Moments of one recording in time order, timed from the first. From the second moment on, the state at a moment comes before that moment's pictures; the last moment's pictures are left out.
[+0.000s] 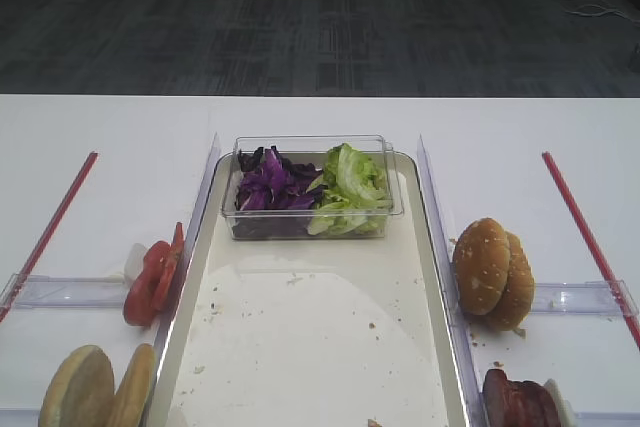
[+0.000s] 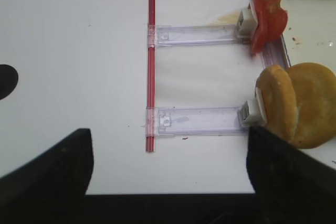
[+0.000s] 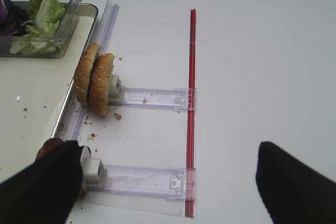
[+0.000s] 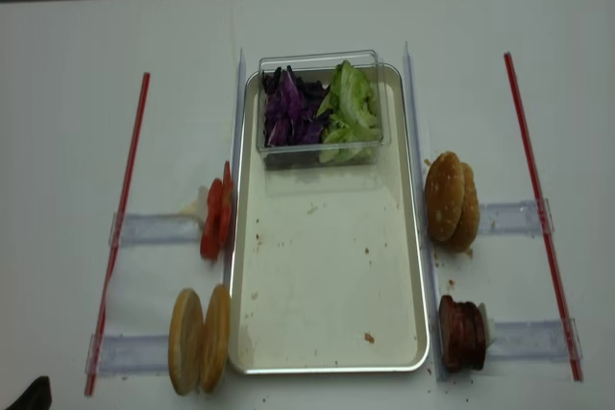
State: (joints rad) left arm 0.03 0.08 -0.53 0.01 1.27 -0.04; right arm -0.03 -0.02 -0.47 0.13 1.12 -0.10
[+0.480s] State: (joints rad) left arm 0.03 0.18 -0.56 0.01 1.27 -0.10; right arm -0.03 -0.02 -0.47 0.13 1.12 -0.10
